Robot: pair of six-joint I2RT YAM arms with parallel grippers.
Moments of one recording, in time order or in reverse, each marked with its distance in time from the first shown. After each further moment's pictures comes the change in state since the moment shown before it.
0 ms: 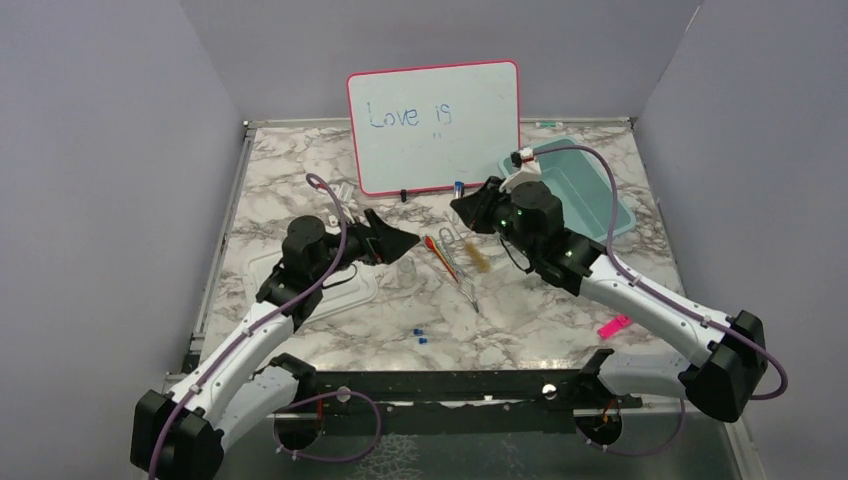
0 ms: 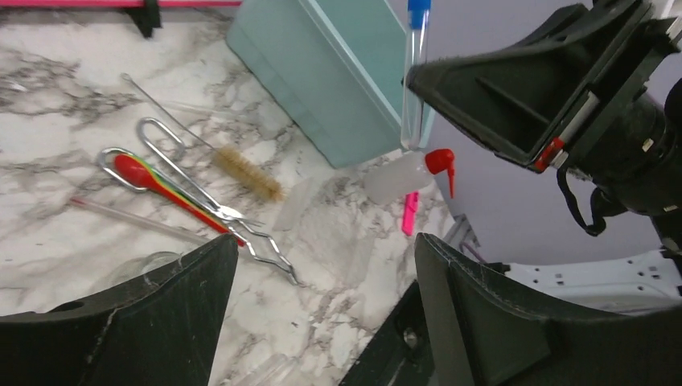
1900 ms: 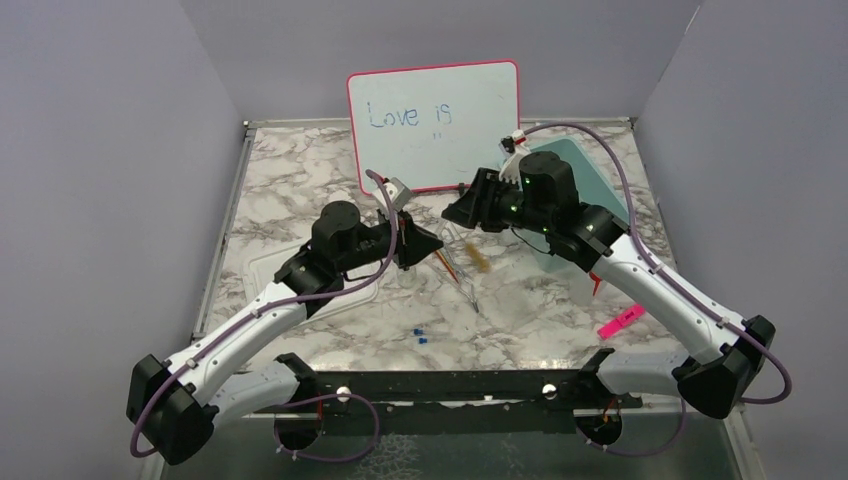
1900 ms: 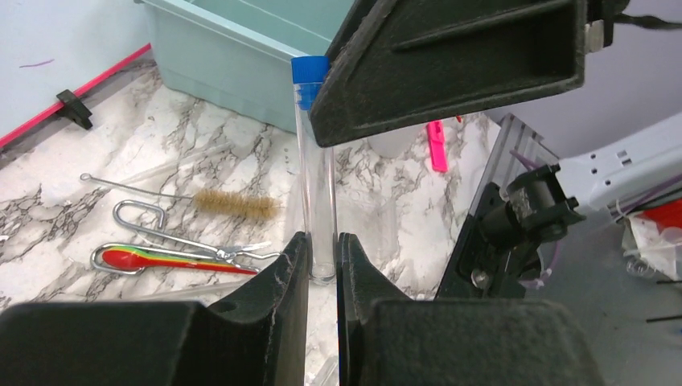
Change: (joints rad) left arm -0.266 0.164 0.210 -0.053 -0.026 0.389; right arm -0.095 0.031 0.292 -0.388 -0.361 0.089
